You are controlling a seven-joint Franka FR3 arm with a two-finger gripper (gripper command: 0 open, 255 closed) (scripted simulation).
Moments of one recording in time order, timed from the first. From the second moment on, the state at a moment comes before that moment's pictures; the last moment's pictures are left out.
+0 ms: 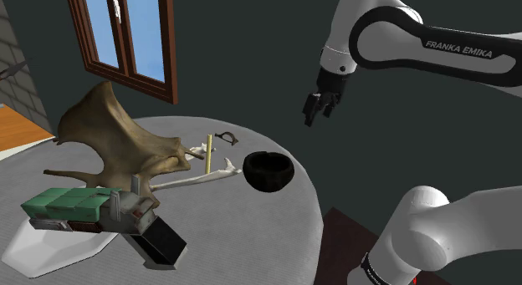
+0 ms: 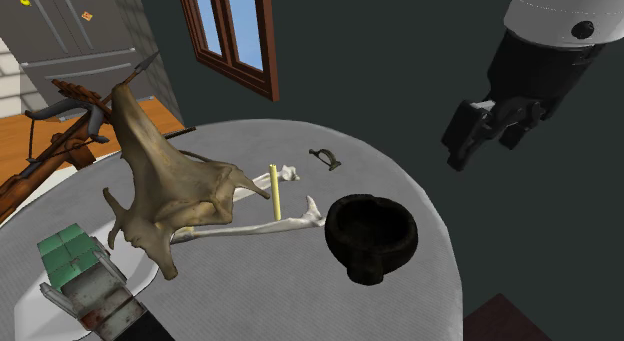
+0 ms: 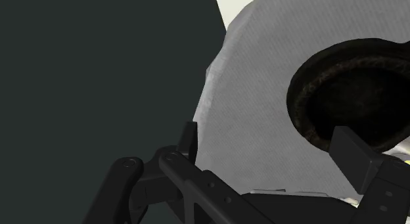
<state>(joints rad) 0.02 -0.75 0.06 -2.27 -0.11 1.63 0.15</state>
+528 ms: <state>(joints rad) 0.05 -0.60 0.12 -2.22 -0.06 1.74 0.22</state>
